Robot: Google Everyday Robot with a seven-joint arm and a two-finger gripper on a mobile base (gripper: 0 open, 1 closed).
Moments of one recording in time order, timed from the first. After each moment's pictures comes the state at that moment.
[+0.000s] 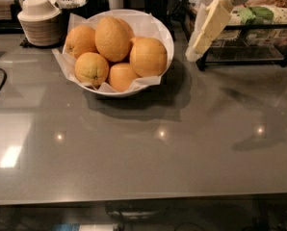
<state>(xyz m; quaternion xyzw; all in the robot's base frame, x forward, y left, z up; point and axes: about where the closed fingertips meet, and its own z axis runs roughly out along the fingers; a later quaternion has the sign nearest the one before) 0.535 -0.083 1.046 -0.72 0.59 0.14 0.35</state>
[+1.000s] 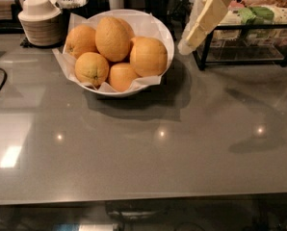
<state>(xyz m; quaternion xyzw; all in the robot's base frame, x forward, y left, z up) 0.533 -0.069 1.069 -0.70 0.58 0.14 0.39</state>
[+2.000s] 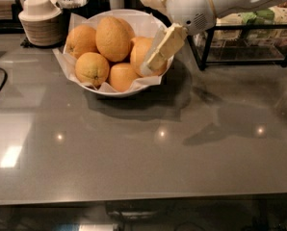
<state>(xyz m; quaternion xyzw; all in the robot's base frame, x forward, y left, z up) 0.545 -0.008 1.018 -0.67 0.56 0.23 0.44</state>
